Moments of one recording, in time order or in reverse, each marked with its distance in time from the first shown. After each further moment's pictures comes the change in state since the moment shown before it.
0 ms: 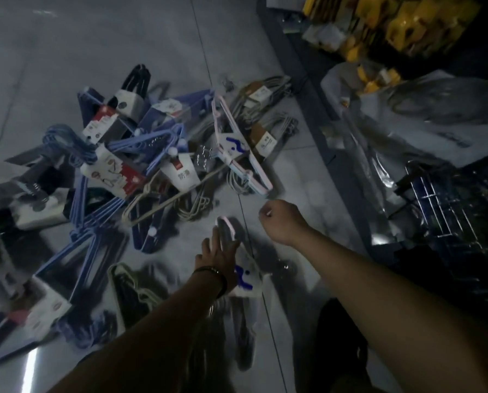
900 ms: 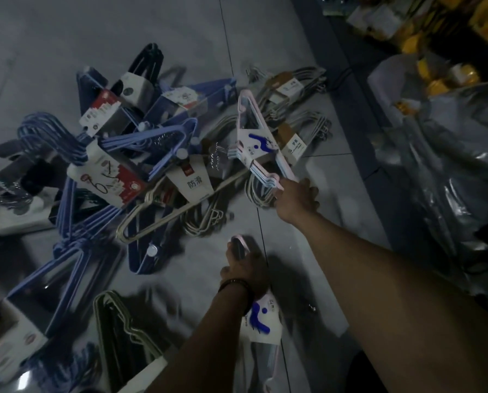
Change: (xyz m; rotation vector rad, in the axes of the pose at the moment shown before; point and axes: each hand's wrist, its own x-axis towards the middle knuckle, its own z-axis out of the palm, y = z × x) left_hand 0.093 0.012 0.010 -0.605 -0.029 -0.237; right_hand 0.175 -0.011 0.036 -0.063 0.151 0.175
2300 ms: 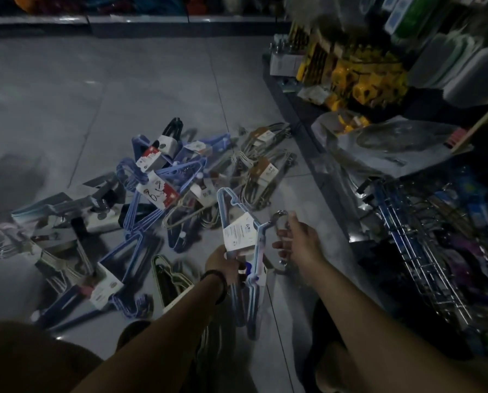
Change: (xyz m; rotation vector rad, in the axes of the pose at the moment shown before) left_hand -0.241 -0.026 -0.034 -0.632 0.226 0.048; right_hand -0.331 0.070 -0.104 1.044 0.007 0.091
